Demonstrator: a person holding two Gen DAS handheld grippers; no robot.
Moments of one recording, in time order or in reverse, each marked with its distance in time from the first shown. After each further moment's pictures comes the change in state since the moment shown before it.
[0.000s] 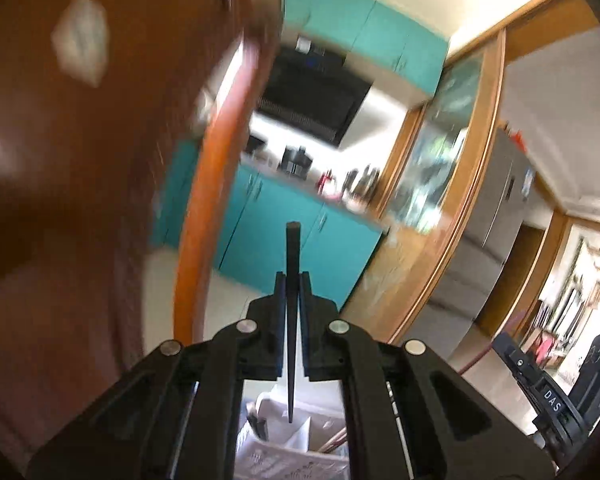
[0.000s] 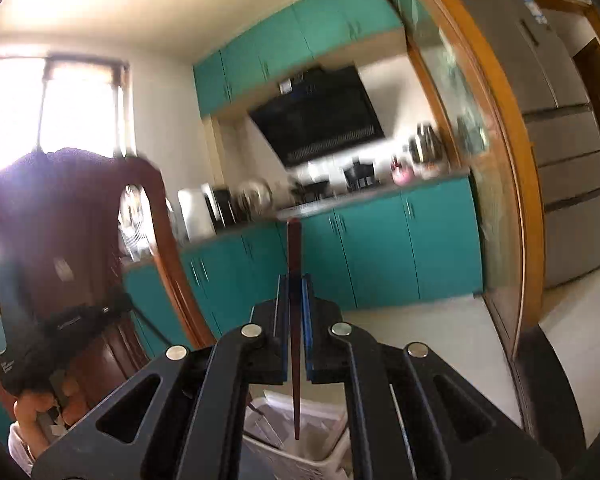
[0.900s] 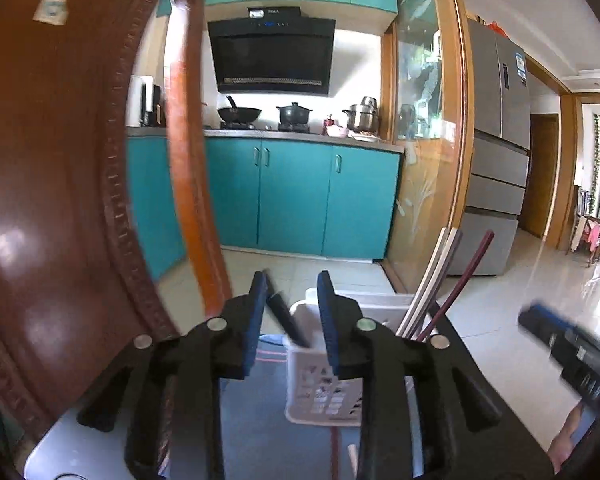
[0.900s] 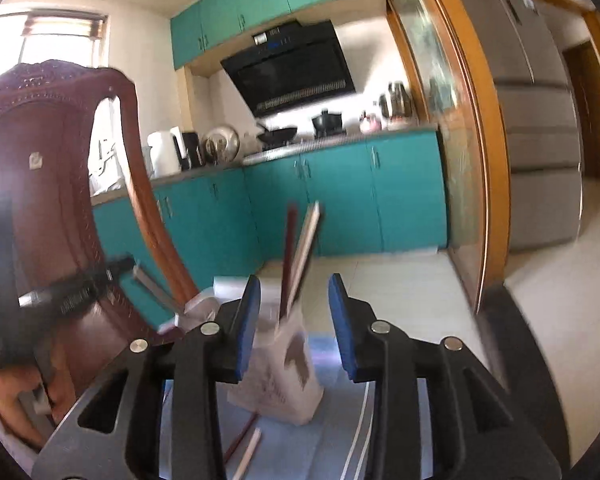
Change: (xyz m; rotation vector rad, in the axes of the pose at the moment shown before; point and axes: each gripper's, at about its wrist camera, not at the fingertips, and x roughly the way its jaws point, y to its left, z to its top) left arm -0.020 -0.026 -0.083 0.340 0.057 0.136; right arm -0.031 -0.018 -0.117 -0.007 0.158 -0.120
